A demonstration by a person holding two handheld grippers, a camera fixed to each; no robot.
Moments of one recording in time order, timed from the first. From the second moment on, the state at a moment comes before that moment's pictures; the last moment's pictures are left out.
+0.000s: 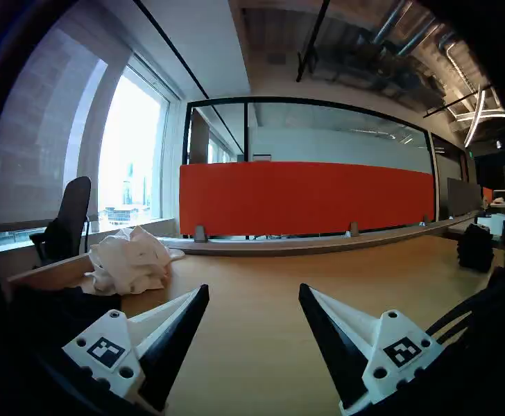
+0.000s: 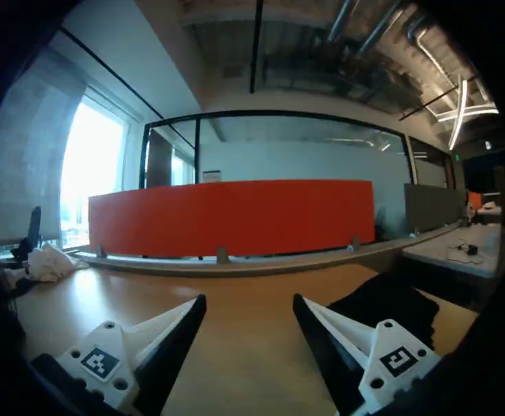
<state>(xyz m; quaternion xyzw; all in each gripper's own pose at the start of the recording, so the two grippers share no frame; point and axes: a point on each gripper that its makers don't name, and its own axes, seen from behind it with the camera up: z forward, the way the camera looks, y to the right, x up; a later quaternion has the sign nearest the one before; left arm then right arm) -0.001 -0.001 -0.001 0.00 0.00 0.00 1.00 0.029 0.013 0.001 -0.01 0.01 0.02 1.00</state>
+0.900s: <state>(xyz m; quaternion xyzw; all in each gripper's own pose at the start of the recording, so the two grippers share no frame) -0.001 0.000 -0.001 0.00 0.00 0.00 1.00 0.001 0.009 0.000 -0.01 0.00 0.02 1.00</state>
